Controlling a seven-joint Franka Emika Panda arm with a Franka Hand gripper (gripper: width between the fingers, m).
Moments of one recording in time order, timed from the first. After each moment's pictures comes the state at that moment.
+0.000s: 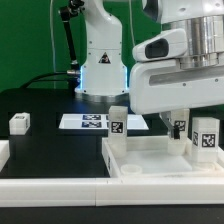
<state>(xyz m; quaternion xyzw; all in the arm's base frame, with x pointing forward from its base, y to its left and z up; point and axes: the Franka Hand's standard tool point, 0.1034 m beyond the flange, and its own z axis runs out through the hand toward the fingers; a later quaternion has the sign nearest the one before) 0.604 0.103 0.073 -1.00 0.03 -0.05 0.07</state>
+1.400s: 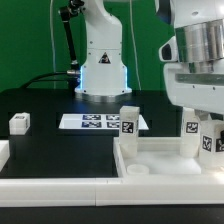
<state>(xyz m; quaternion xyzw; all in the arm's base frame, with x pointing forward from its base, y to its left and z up) 0.620 0.126 0.071 -0.79 0.61 0.02 0.11</state>
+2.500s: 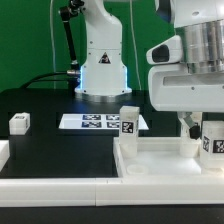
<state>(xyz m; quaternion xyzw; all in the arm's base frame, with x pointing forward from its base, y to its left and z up) 0.621 0.124 0.072 -0.93 0.36 0.00 0.10</state>
